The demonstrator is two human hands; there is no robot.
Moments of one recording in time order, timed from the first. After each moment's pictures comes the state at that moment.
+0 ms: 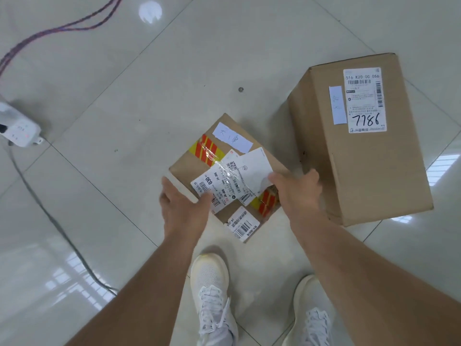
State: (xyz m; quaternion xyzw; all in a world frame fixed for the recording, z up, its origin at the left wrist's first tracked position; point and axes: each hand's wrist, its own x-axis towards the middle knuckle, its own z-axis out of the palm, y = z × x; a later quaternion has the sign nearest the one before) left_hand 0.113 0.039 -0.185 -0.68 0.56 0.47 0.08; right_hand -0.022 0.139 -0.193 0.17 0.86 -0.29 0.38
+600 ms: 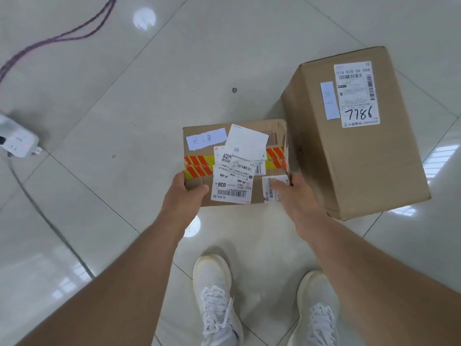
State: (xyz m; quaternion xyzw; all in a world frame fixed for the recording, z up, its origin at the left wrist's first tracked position) left_hand 0.102 0.020 -0.185 -0.61 0.58 0.53 0.12; right_hand -0.019 0.160 -0.203 0.11 0.81 -0.37 0.45
